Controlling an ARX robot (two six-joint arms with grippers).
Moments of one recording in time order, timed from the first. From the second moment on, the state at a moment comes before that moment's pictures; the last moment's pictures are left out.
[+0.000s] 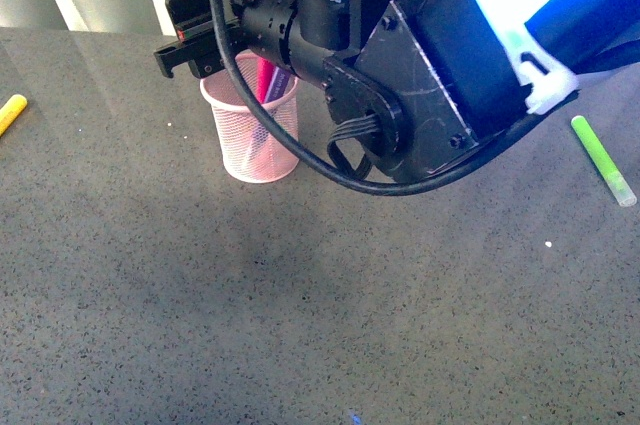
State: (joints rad) left arm 0.00 0.00 0.01 0.00 0.00 0.00; right arm 0.57 2.34 1.30 0.95 -0.13 -0.06
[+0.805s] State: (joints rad) left arm 0.00 0.00 0.01 0.00 0.00 0.00; right arm 0.37 1.79 0.65 1.15 0.35 0.00
